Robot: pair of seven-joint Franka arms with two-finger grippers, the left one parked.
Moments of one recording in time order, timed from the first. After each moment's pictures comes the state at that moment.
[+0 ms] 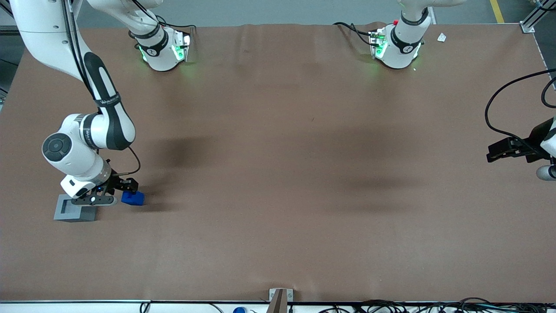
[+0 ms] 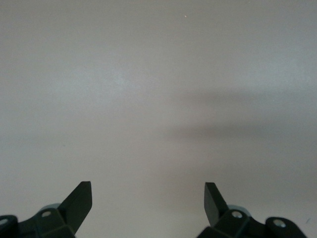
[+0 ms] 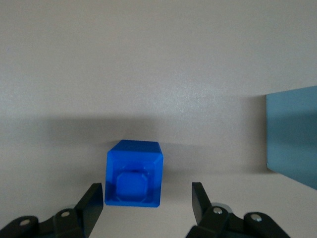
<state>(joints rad) 0.09 0.47 -0.13 -1.97 0.00 2.55 -0.07</state>
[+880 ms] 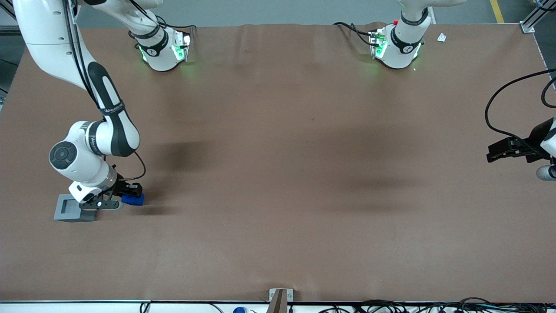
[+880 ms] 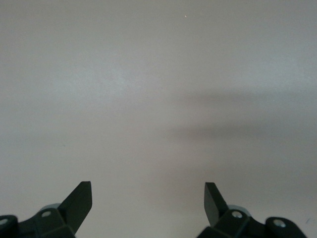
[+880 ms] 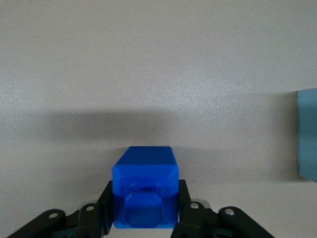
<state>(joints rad) 0.07 0.53 -0.10 -1.93 0.04 2.55 -0.06</state>
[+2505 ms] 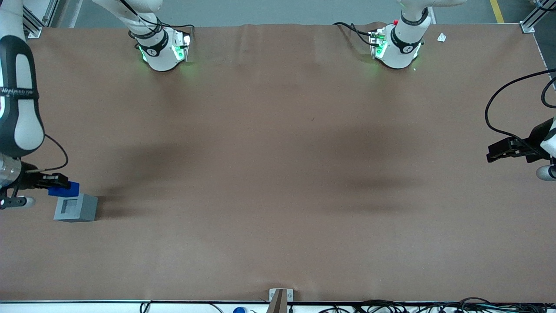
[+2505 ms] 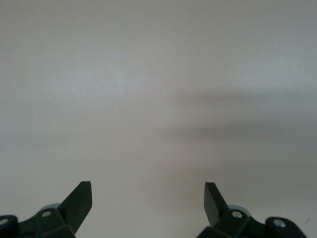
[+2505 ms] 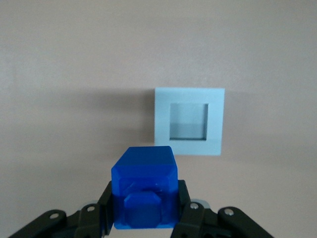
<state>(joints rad) -0.21 0.50 -0.08 -1.55 0.05 2.01 -0.38</state>
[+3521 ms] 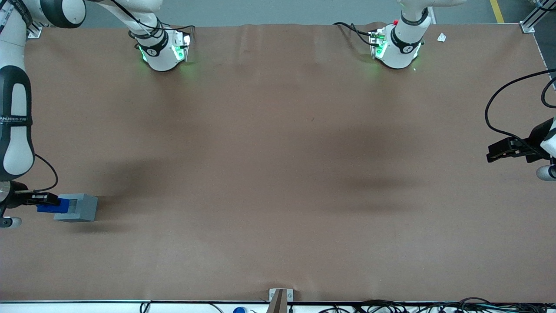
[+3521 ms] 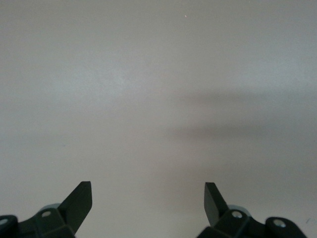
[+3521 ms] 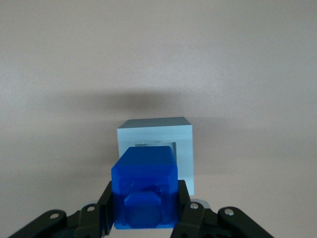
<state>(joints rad) -0.21 0.66 -0.12 -1.36 0.08 2.01 -0.34</state>
